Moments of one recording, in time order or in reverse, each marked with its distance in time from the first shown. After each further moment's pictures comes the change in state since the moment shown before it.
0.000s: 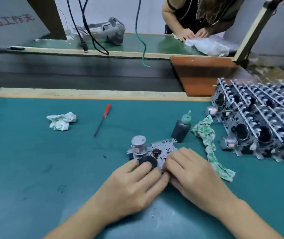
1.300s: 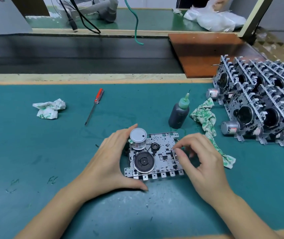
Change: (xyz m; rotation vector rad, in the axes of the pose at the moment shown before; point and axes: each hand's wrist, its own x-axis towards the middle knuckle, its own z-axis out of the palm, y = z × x) left_hand -0.018 -0.023 0.009 -0.813 -0.494 -0.753; right_hand -0.031 0.007 0.019 0.496 0.224 0.573
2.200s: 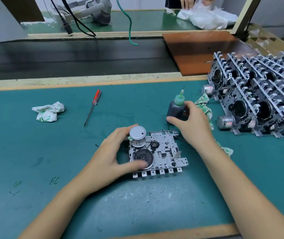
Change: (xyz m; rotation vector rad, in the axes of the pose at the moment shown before) left_hand 0.001 0.002 -0.001 -0.210 0.021 -0.067; right_hand 0.072 0.017 0.014 -0.042 -0.046 0.557
